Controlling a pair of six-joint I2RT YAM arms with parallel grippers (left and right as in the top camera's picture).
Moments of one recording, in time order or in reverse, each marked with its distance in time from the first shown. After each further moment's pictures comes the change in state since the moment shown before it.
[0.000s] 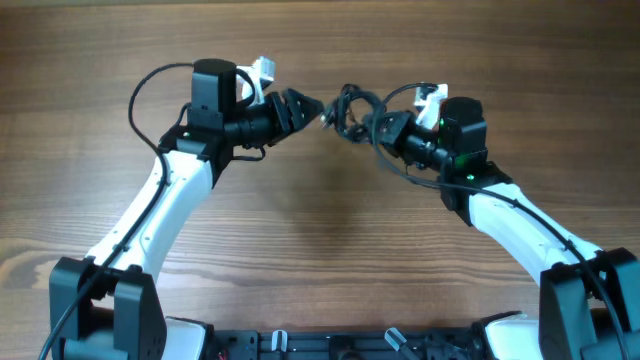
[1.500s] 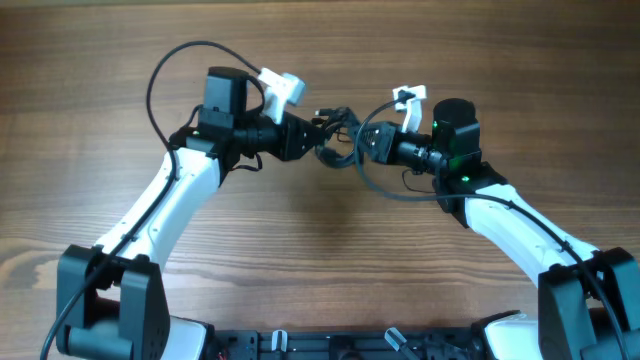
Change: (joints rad) left arm -0.018 0.037 0.000 -0.096 0.025 0.679; right arm 0.031 -0.001 0.001 0.002 -0.146 -0.298
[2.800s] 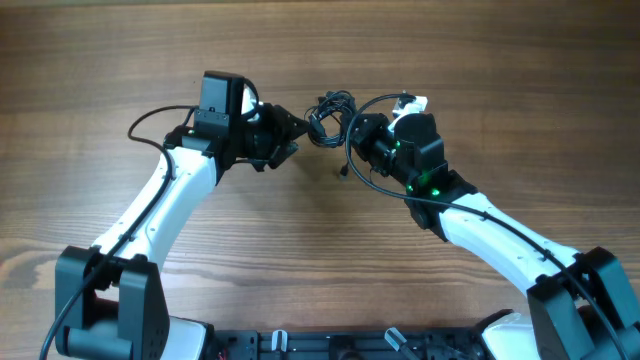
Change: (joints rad) left arm 0.012 -0.001 0.003 -0.109 -0.110 -0.995; right arm 0.195 0.000 -0.003 0.077 0.504 0.516
